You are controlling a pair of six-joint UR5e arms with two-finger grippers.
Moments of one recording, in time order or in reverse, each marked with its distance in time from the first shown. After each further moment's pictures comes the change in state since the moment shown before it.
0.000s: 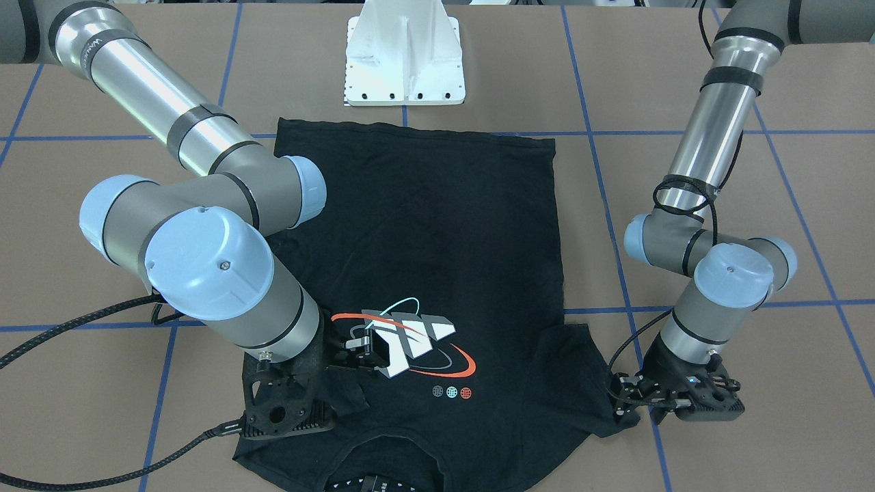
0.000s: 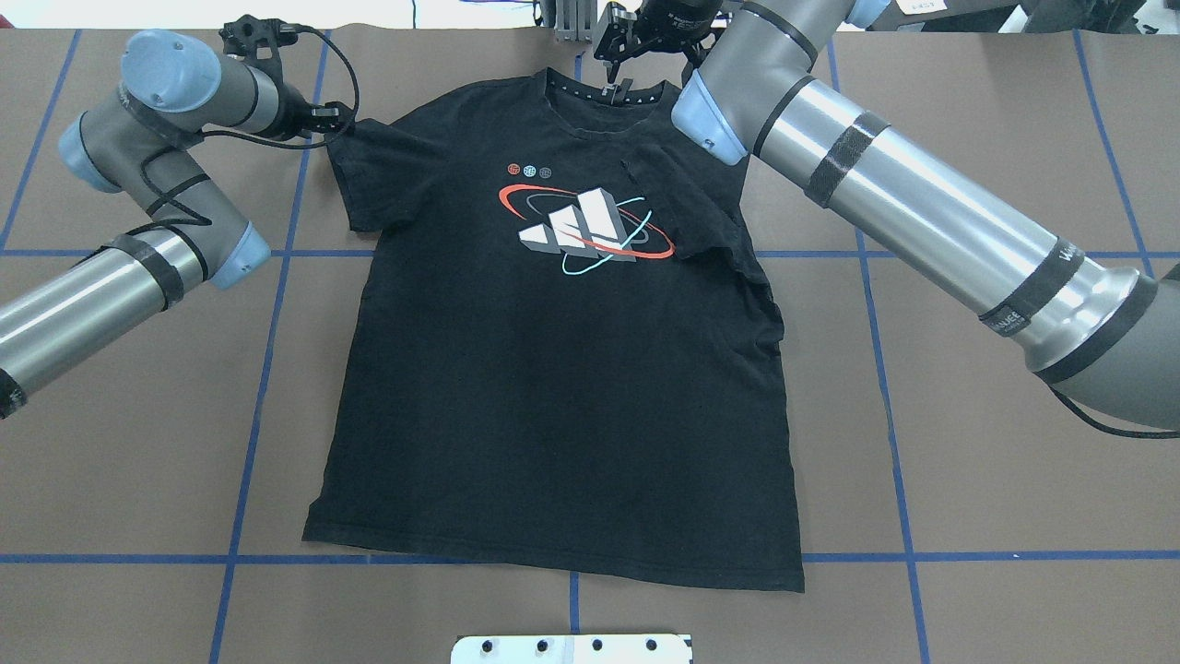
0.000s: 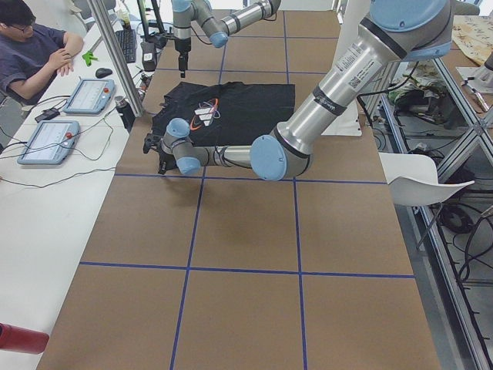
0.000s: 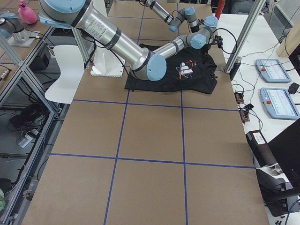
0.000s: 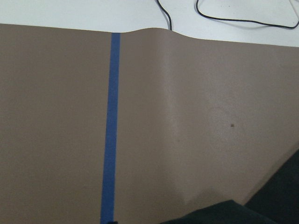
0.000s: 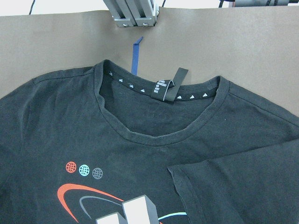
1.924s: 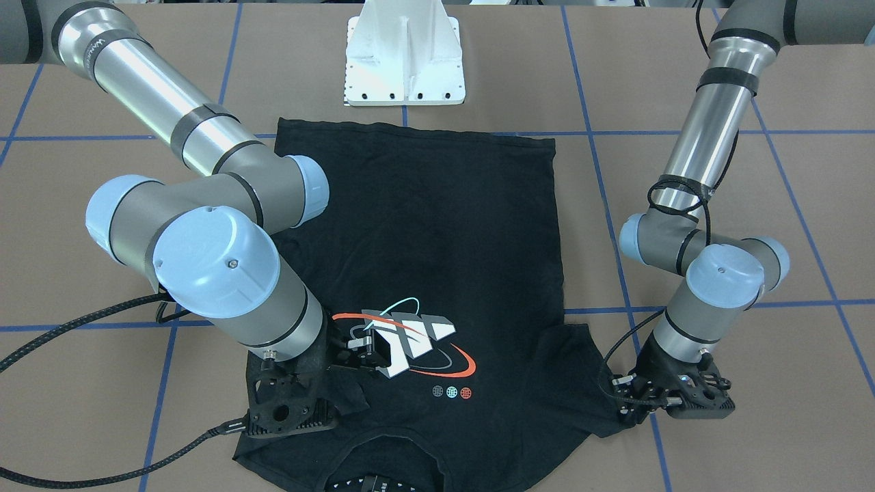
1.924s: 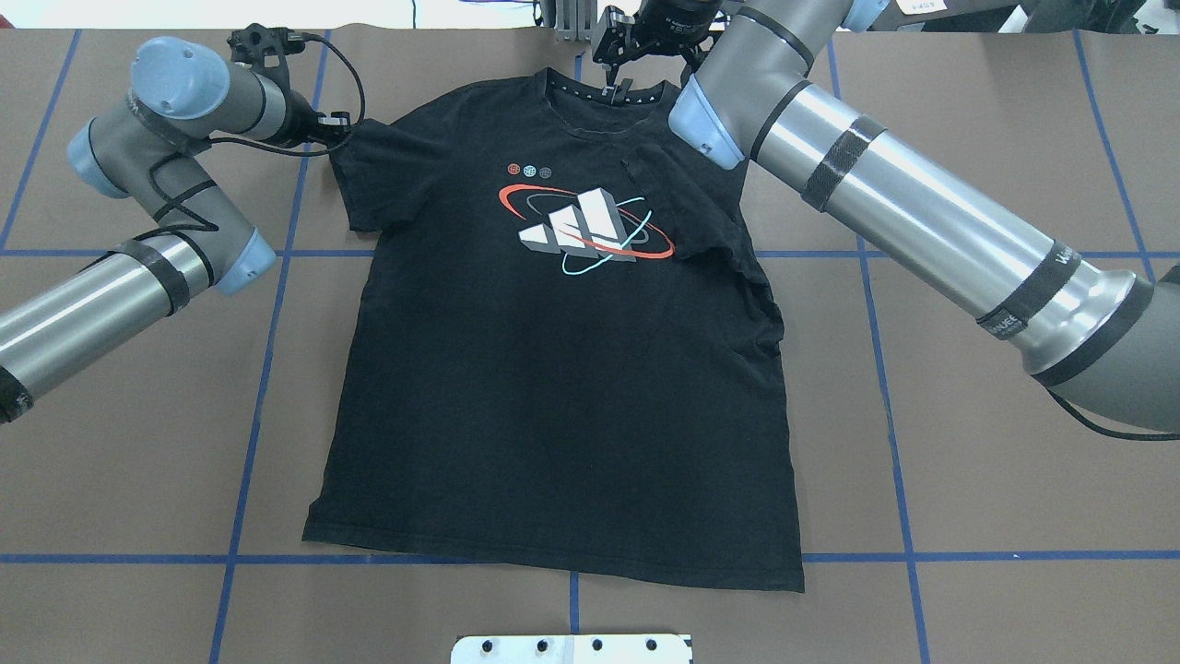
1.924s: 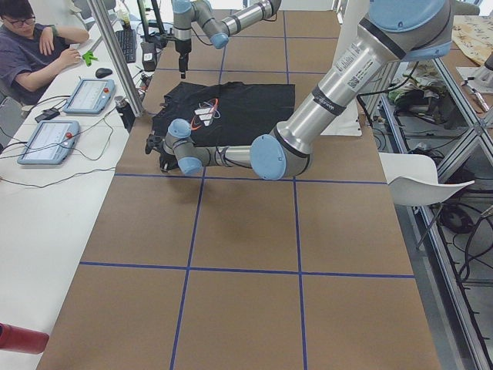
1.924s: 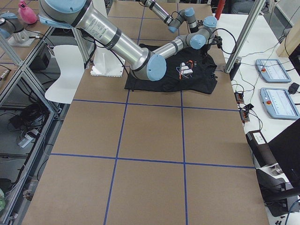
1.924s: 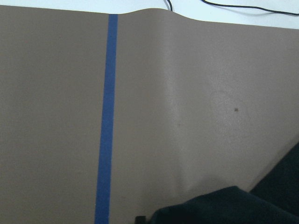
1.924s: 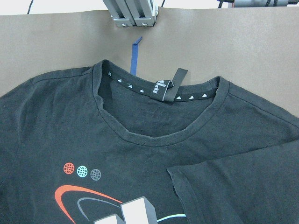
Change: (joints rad) left arm 0.012 -0.005 0.008 0.000 0.001 0.000; right arm -0.006 0.000 -0.001 0.001 -0.015 0.001
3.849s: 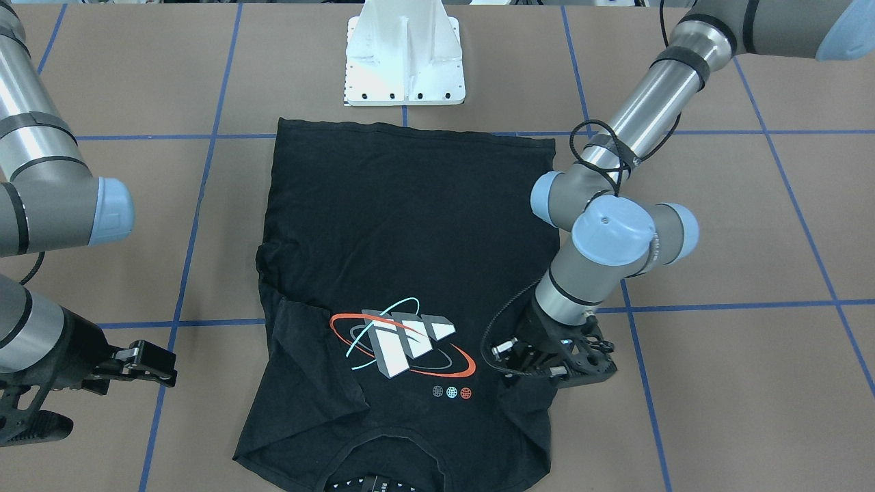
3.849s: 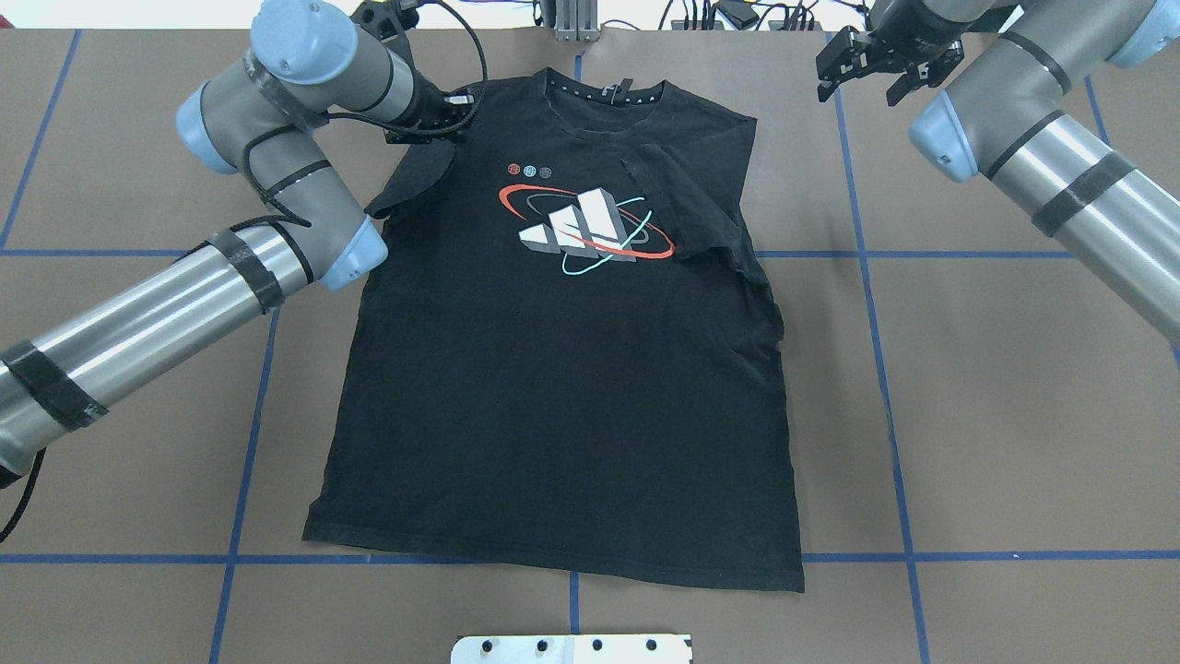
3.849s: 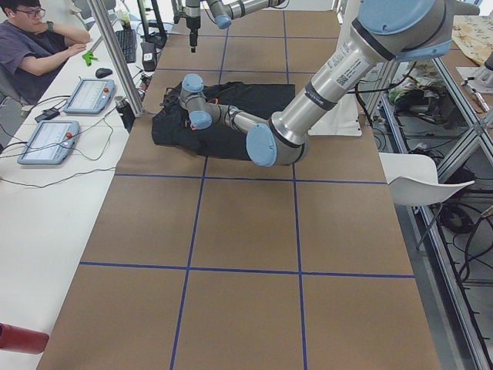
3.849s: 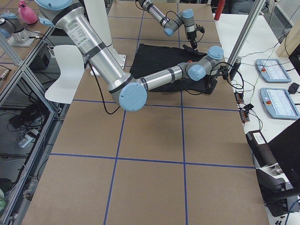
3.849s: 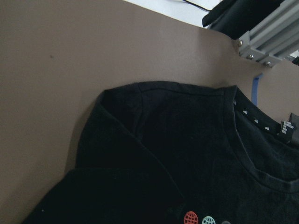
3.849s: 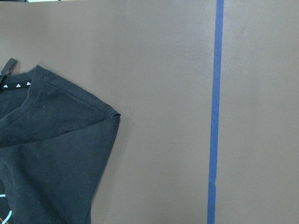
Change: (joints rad) left arm 0.120 -0.103 -0.254 0.251 -0.060 -0.354; right arm 0.189 -0.385 0.228 0.002 0.109 -0.190
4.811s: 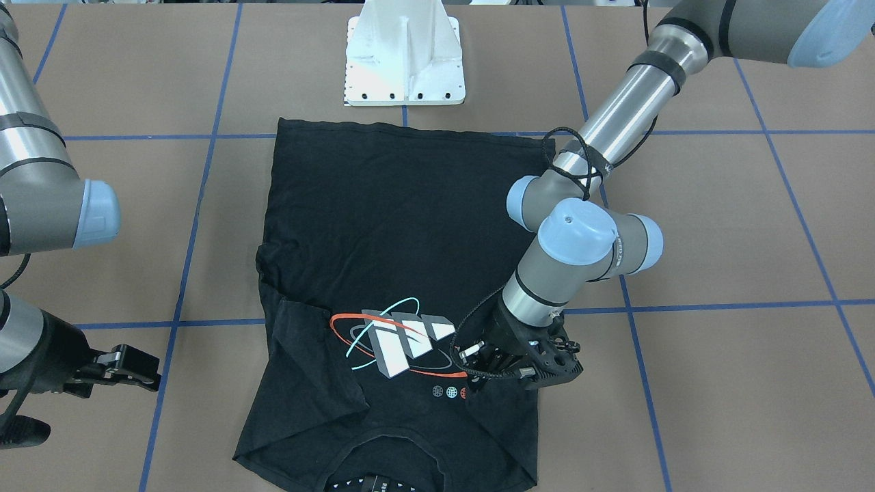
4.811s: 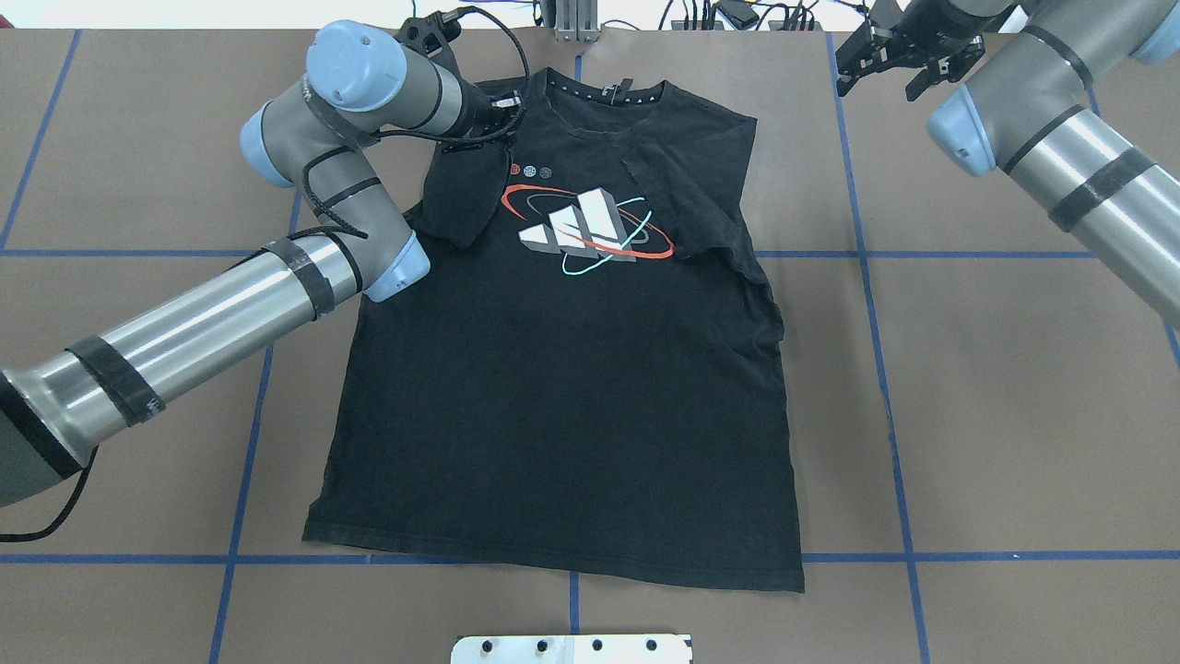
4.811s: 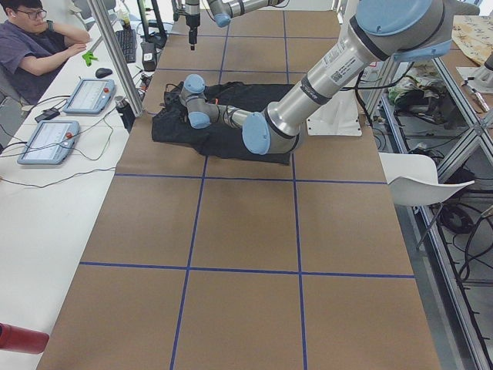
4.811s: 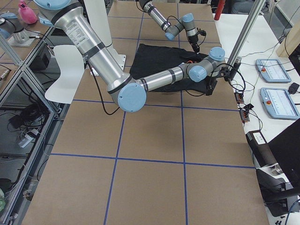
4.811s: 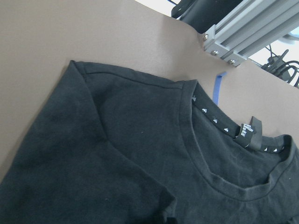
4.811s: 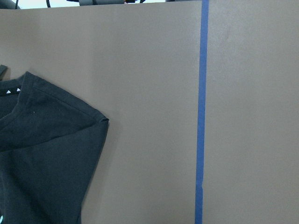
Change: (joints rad) left arm 0.014 -0.103 0.190 -0.208 0.057 -0.093; right arm 0.017 -0.004 -0.004 -0.004 0.000 -0.004
